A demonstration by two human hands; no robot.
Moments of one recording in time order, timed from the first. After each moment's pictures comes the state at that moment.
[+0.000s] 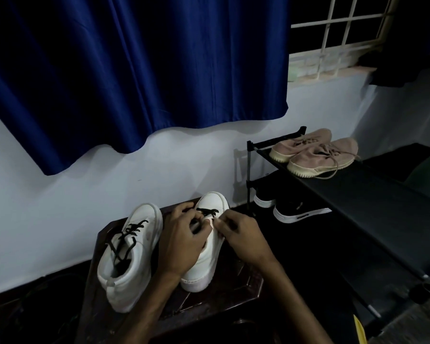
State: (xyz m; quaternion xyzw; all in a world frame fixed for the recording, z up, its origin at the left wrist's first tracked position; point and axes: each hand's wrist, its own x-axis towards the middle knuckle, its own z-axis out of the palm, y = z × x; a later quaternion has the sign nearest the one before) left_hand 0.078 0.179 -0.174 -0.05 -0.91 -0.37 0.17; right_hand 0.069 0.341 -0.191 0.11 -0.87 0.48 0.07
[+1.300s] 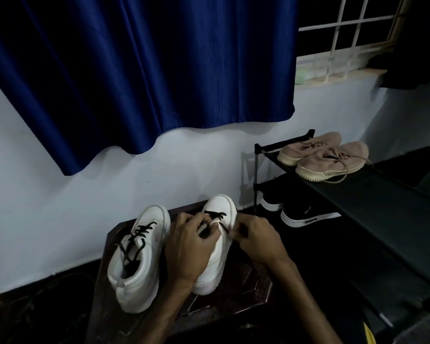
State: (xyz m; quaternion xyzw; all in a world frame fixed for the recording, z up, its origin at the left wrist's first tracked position) left_hand 0.089 0.186 -0.170 0.02 -0.92 -0.32 0.23; right_hand 0.072 0.349 -0.174 0.06 -0.94 0.32 0.02
